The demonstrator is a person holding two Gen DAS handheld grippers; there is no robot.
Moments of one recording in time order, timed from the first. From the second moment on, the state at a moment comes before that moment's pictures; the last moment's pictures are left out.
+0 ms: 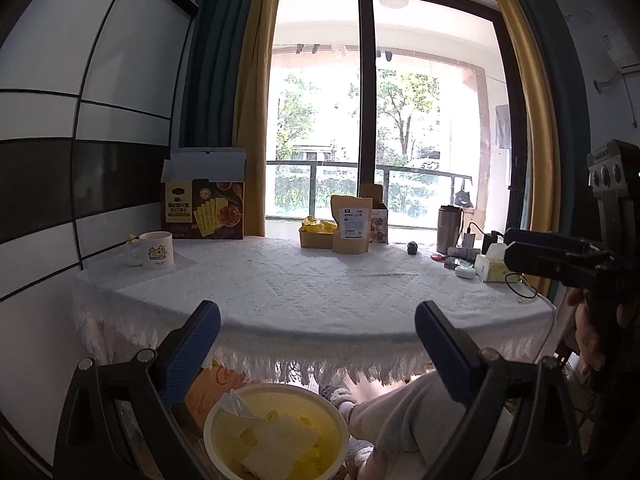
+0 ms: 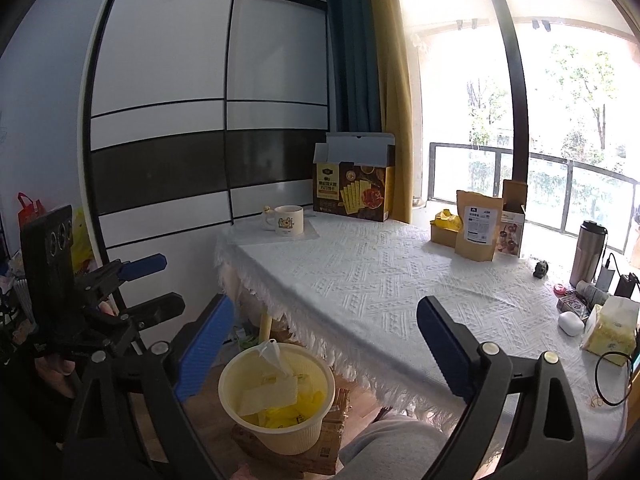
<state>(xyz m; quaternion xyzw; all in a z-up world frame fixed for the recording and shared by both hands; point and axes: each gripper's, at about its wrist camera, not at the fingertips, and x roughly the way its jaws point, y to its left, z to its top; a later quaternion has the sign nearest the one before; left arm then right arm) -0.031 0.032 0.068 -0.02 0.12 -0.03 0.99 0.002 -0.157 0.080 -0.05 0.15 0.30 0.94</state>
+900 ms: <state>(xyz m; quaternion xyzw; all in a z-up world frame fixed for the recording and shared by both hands) -0.001 0.063 0.041 -0.05 0.15 -0.04 0.99 0.041 -0.120 0.051 -0.05 0.18 0.30 0.94</state>
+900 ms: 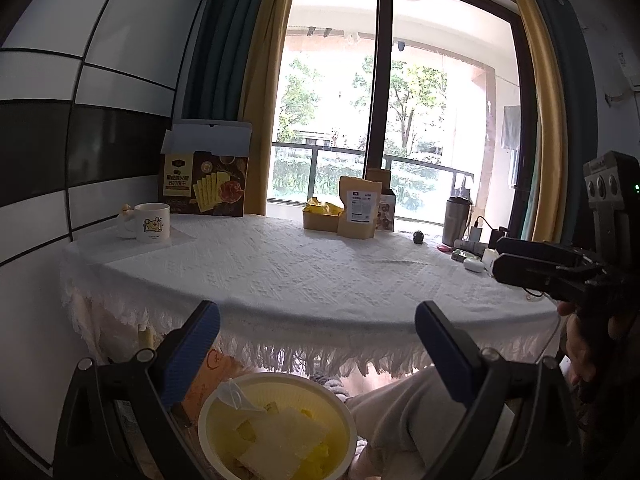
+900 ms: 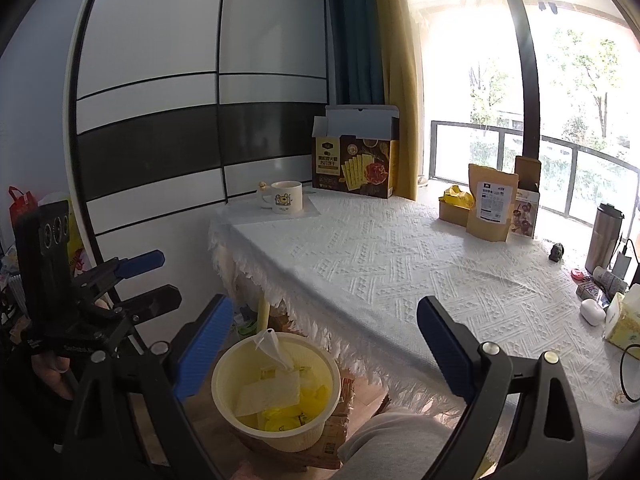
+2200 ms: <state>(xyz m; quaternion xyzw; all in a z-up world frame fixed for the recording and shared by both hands) -0.004 0.048 0.049 -0.05 0.14 -0.05 0.99 0.040 -0.132 0.051 -0.05 0.18 0.29 0.94</state>
